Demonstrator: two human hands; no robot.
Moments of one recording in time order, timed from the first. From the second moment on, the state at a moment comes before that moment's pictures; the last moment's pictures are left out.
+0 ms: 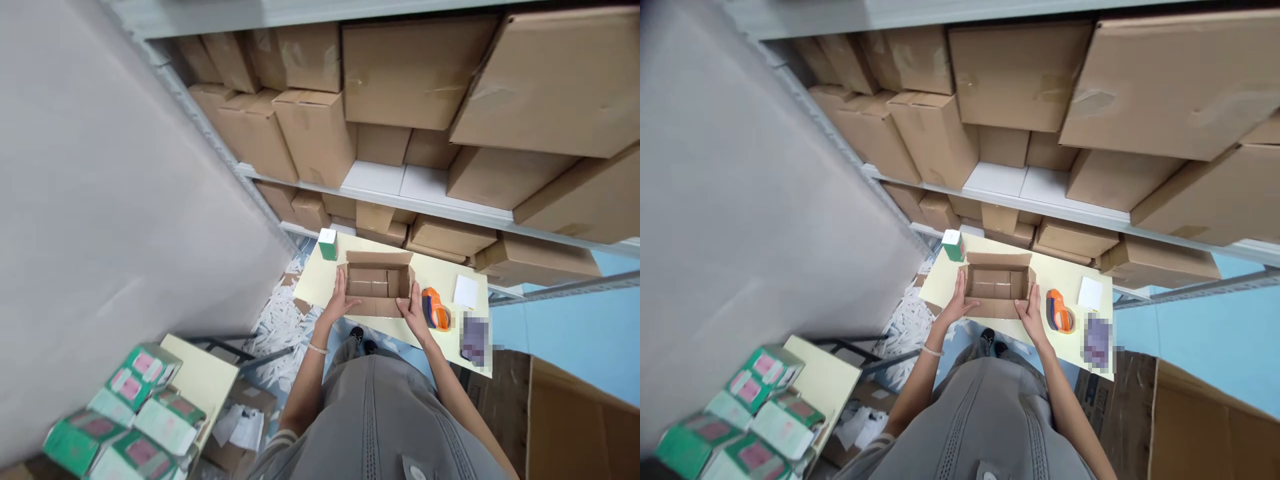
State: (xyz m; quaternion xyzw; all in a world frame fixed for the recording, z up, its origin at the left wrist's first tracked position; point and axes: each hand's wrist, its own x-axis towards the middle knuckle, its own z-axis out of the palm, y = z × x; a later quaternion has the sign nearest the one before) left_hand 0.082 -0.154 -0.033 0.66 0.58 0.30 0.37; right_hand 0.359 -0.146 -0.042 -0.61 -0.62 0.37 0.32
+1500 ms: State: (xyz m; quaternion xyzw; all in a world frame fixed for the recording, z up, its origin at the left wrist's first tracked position) left_hand -0.154 -0.786 0.040 0.17 0.85 0.50 0.03; right_hand -0.109 -0.520 0.003 0.02 -0.87 0.48 0.09
